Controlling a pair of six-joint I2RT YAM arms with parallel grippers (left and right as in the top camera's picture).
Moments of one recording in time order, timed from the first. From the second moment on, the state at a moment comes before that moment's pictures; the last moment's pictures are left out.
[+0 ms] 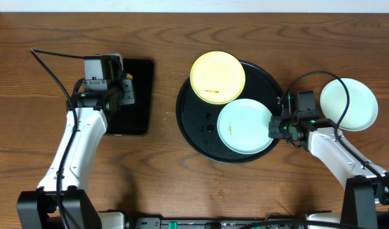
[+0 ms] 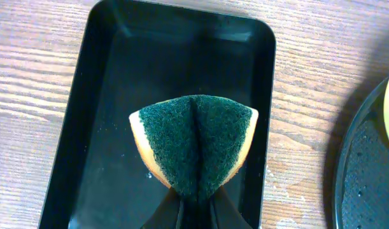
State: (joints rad) left arm 0.02 1.49 1.06 -0.52 0.02 -0.09; right arm 0.12 1.53 0.72 -0.38 -0.11 0.24
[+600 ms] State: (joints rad) left arm 0.02 1.49 1.06 -0.52 0.04 -0.07; right arm 0.12 1.55 0.70 -0.29 -0.12 0.26
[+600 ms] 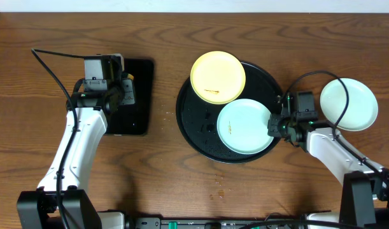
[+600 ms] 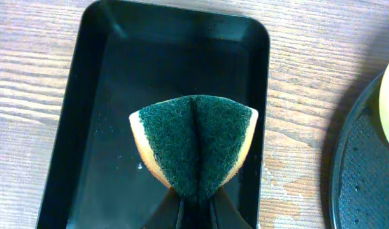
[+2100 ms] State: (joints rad) left arm -0.65 1.57 1.06 -0.46 0.20 -0.28; right arm 0.19 1.58 0.70 -0.28 -0.18 0.26
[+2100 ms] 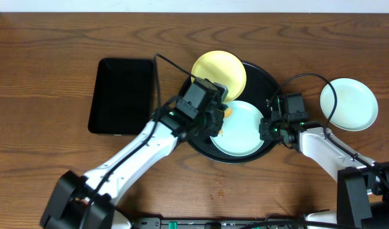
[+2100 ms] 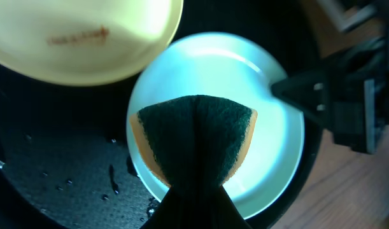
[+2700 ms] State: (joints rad) left arm -0.67 1.83 1.05 -0.31 0.17 -0.39; right arm 0.19 1.58 0.70 -0.28 -0.18 0.26
